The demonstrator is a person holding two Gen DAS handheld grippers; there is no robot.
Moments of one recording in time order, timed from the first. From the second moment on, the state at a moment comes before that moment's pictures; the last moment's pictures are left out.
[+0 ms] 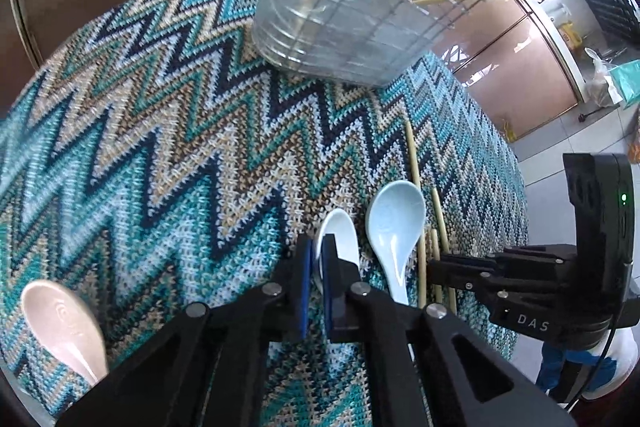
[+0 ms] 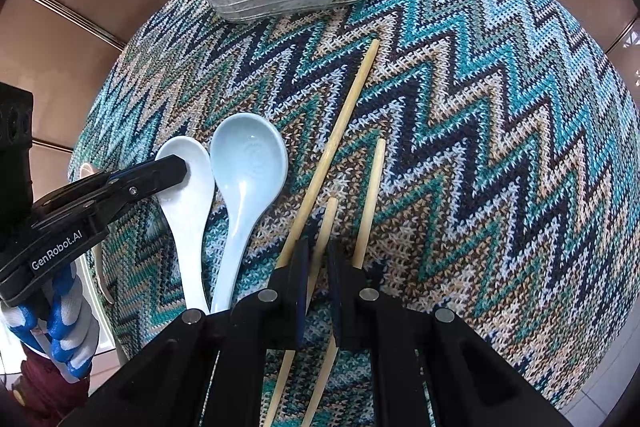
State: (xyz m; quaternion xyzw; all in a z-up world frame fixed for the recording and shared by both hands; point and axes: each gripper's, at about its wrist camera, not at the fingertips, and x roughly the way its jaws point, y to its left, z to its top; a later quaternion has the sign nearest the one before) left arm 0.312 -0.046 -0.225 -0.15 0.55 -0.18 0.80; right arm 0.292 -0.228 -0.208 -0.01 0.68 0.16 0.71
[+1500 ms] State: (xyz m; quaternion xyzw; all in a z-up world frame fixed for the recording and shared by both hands) left arm 0.176 0.001 -0.071 -0.12 0.35 -0.11 0.92; right arm 0.151 -0.235 -0.031 0.04 0.40 0.23 0.89
